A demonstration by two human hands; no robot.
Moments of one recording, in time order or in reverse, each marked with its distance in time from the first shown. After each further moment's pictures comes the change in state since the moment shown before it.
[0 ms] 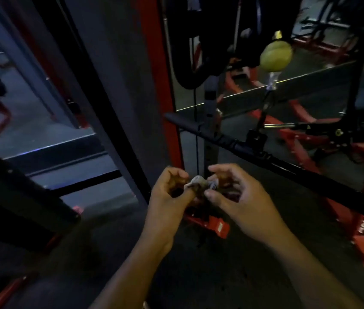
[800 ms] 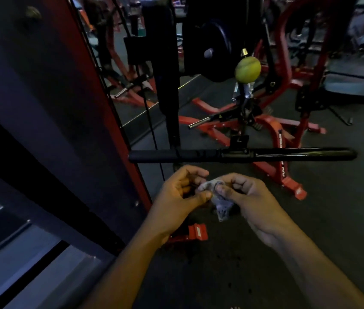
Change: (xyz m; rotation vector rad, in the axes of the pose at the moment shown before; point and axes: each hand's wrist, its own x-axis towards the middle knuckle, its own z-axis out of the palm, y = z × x) left_hand 0.138 0.013 -0.061 0.037 -0.907 0.079; right_hand 0.036 -0.029 0.079 0.343 0.540 0.313
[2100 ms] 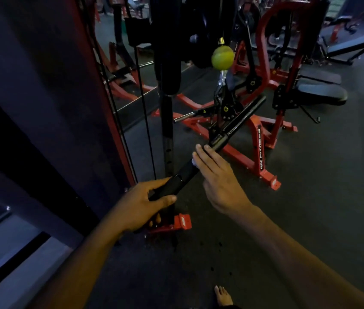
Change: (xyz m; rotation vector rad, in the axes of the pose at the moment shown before) left_hand -0.061 -0.022 -0.062 0.436 -0.139 -0.217; right_hand 0.013 0.068 0.021 -1.261 0.100 -0.670
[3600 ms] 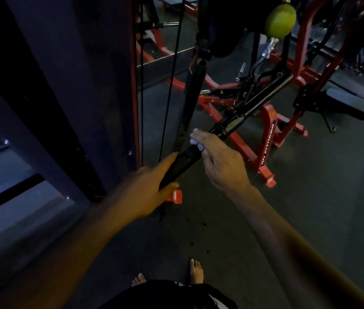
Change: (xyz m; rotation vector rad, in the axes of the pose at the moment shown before) left_hand -0.021 -0.045 0.011 0.359 0.157 0.073; right_hand 0.031 -0.027 0.018 0.172 0.018 -0.115
